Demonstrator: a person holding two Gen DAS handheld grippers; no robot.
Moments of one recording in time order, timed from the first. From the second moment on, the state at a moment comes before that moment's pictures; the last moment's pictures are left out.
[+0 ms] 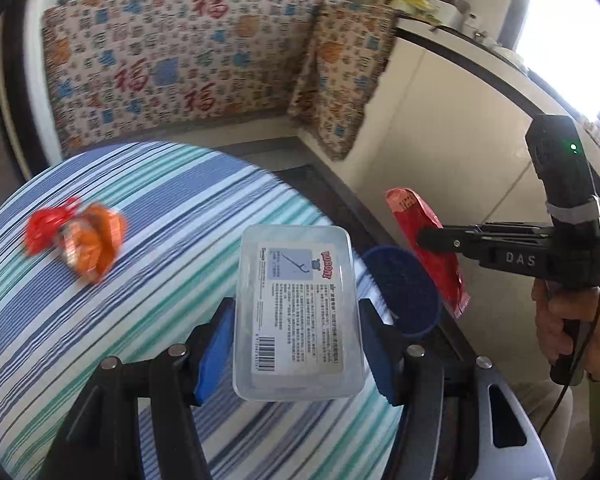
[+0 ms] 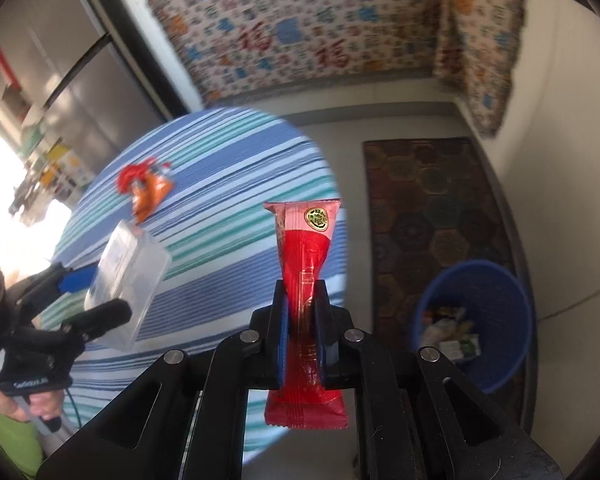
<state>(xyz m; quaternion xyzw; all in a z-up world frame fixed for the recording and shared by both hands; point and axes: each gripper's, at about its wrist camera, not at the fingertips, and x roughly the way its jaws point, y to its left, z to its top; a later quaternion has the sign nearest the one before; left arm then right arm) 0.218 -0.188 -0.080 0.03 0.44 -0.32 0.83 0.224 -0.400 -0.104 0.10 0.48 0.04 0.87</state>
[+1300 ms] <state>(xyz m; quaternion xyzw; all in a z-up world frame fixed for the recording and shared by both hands) 0.240 -0.527 -0.243 0.03 0.53 -0.42 0.74 0.176 -0.708 -0.260 0.33 0.46 -0.12 0.81</state>
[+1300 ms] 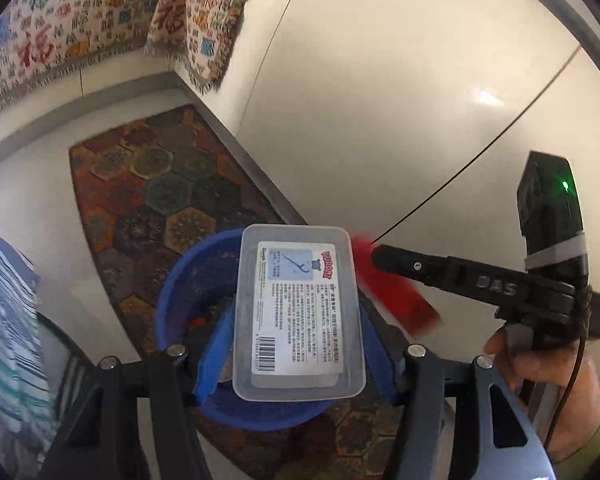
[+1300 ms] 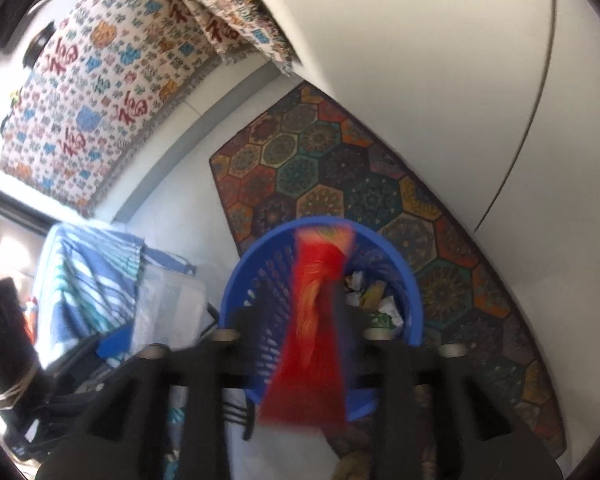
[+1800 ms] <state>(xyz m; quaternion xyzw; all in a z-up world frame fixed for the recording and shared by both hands) 0.208 -0.428 -0.122 0.04 0.45 -0.42 0.79 0.160 -0.657 -0.157 0.25 0.37 -0.15 0.88</state>
